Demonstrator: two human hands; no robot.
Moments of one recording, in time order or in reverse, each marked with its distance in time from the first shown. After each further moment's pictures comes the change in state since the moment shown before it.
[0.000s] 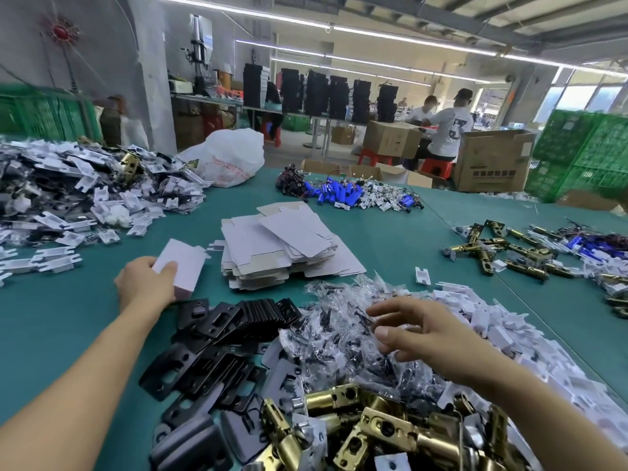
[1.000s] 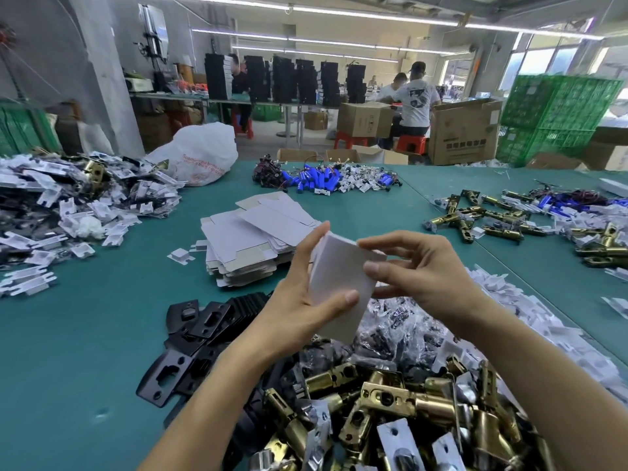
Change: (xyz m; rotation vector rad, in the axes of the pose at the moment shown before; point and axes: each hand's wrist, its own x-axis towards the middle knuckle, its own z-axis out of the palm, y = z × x) left_hand -0.185 0.077 0.029 -0.482 -1.036 0.663; right_hand 0.004 -0.040 0.003 0.375 0.251 -0.260
